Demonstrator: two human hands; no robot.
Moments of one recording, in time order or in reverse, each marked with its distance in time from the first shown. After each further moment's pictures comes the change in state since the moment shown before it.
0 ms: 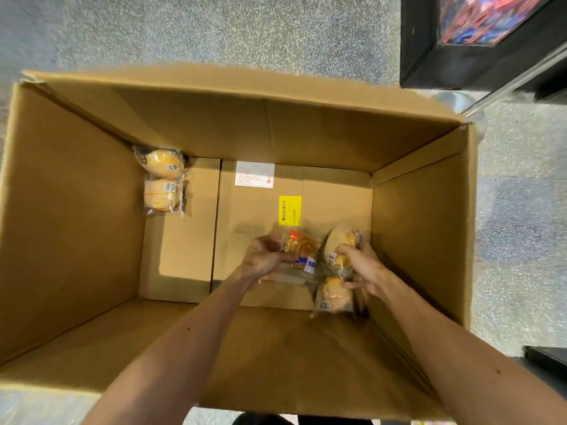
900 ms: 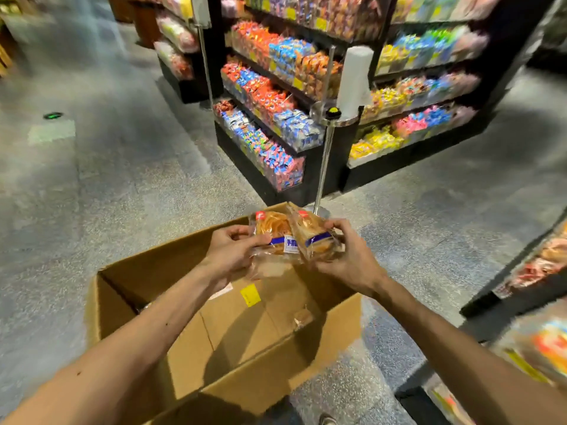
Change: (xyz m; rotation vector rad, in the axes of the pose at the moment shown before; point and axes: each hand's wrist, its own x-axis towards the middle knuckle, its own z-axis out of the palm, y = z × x) left_hand -0.375 0.156 -0.059 0.058 -0.286 0.646; right_hand -0.419 0.105 0.032 0.035 0.575 -1.154
